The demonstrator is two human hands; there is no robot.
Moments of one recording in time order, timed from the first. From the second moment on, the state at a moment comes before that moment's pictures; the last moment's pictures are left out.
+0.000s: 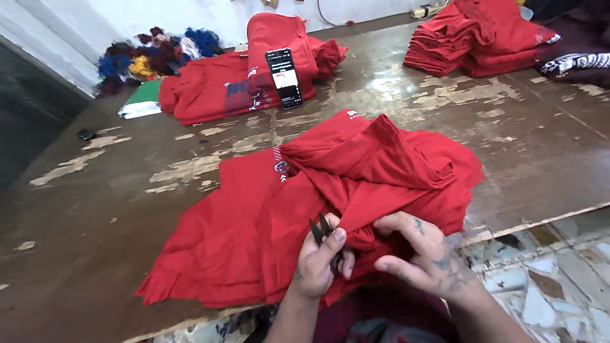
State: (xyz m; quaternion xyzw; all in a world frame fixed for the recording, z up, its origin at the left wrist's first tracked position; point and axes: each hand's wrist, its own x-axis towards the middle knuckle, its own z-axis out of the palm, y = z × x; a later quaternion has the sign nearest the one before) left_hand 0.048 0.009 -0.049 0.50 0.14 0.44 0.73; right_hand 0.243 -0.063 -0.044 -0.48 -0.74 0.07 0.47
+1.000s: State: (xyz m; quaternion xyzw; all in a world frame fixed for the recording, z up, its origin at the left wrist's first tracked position) left_hand 0.039 0.011 -0.030 0.72 0.28 0.36 0.52; right_hand 0.255 -0.069 -0.061 -0.34 -0.76 0.13 0.54
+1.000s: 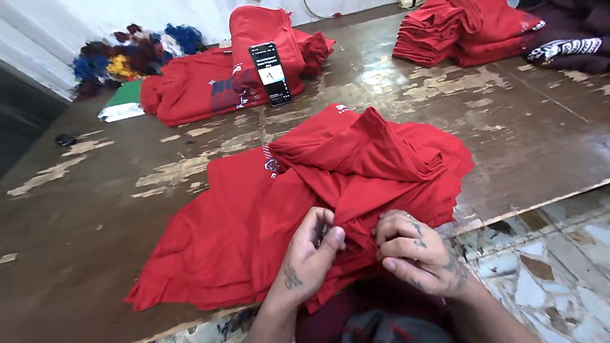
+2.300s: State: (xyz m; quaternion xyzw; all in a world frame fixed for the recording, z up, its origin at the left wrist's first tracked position) left_hand 0.052 -0.005 -0.023 0.82 0.28 0.39 0.30; right_hand 0.252 -0.029 -0.021 -0.43 -0.75 0.21 0.46
